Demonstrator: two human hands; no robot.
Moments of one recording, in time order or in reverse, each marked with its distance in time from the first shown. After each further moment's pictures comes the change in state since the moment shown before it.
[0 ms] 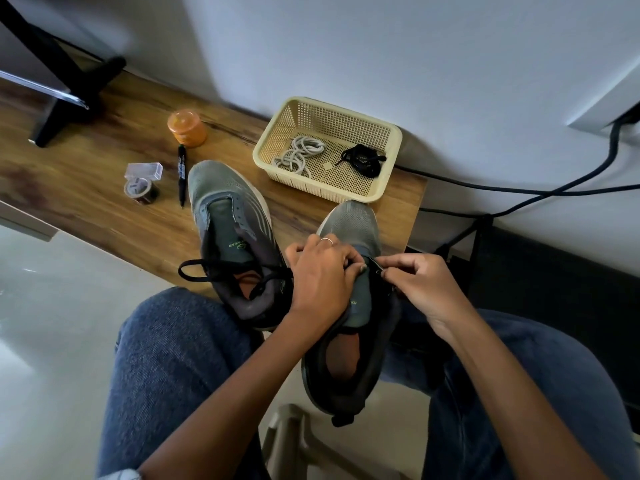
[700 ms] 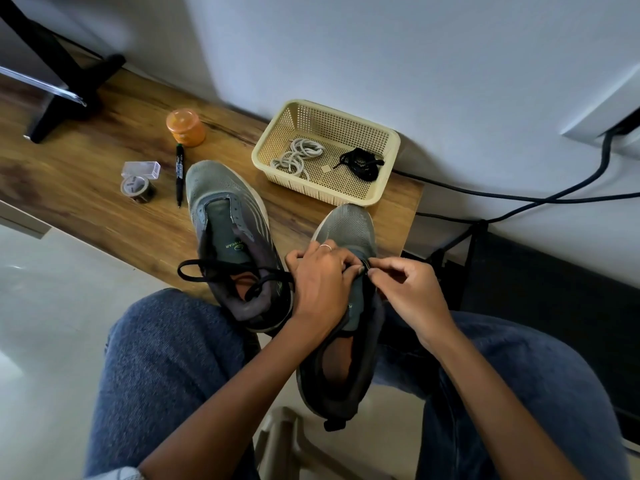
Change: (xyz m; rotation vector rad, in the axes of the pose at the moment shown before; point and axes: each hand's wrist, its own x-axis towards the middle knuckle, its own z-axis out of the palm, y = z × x) left_hand -0.002 0.001 0.009 -0.063 0.020 -0.039; right_hand -0.004 0.008 0.012 -0.068 0.083 -0.098
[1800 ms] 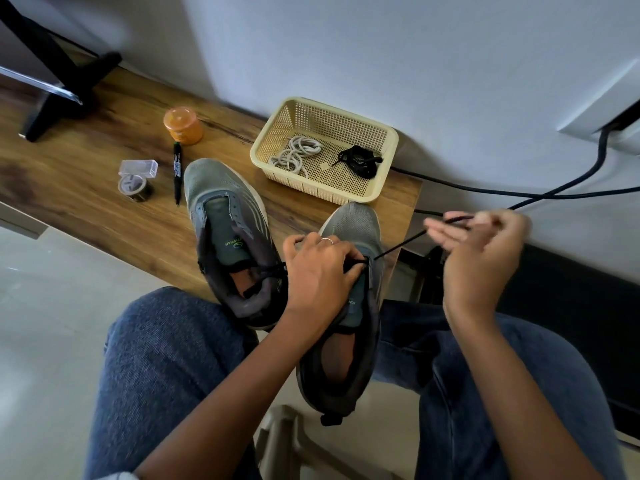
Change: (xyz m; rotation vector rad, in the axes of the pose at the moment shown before) left_hand 0.002 -0.004 -0.002 0.155 0.116 0.132; right_hand 0.001 -0.037 -0.026 0.340 0.598 -0.326
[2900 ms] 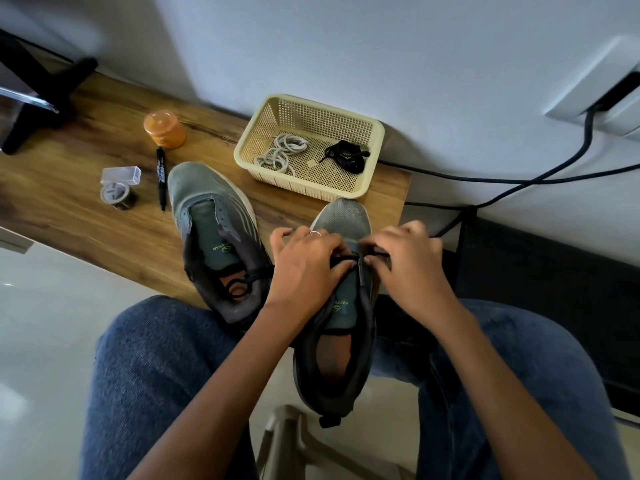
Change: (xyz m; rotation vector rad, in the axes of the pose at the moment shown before) left_hand 0.009 -0.009 -0.012 -0.055 -0.091 0.091; right_hand -0.005 0.024 0.008 -1.000 -0.720 -0.361
